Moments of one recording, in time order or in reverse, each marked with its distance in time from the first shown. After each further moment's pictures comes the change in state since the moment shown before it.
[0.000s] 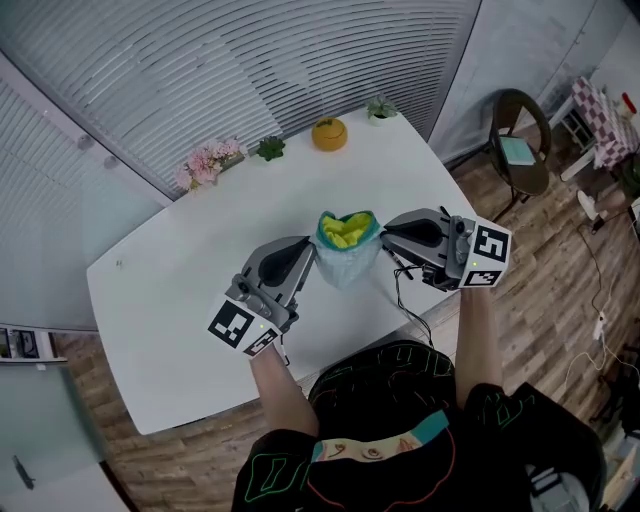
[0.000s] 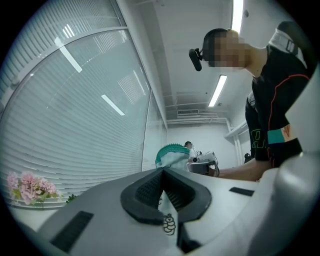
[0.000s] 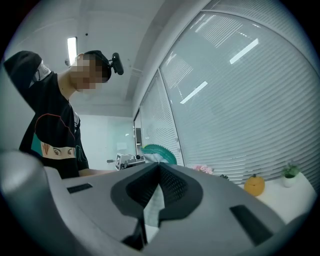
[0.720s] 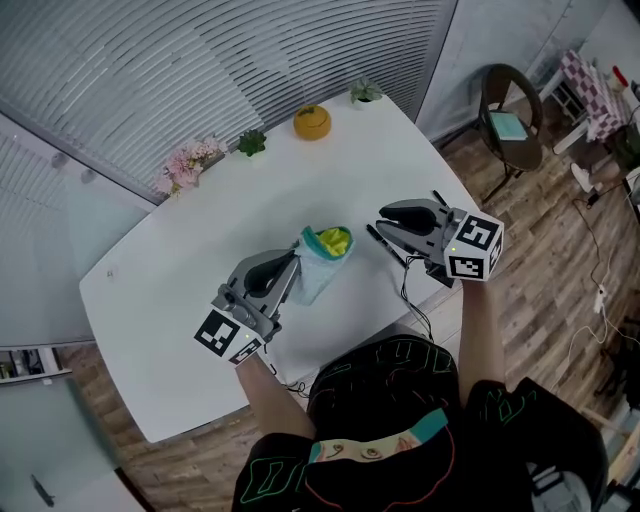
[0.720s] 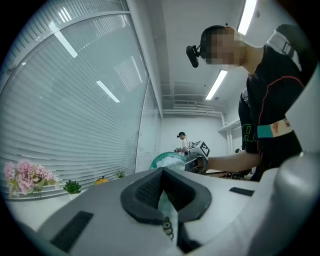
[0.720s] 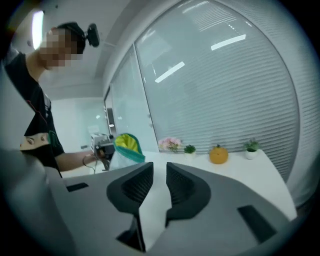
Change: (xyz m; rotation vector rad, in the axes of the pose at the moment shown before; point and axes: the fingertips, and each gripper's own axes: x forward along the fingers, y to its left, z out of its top) left arm -0.014 0.006 -0.040 -0.031 0.138 -0.079; right arm -0.024 -0.054 -0.067 0.112 0.284 -0.318
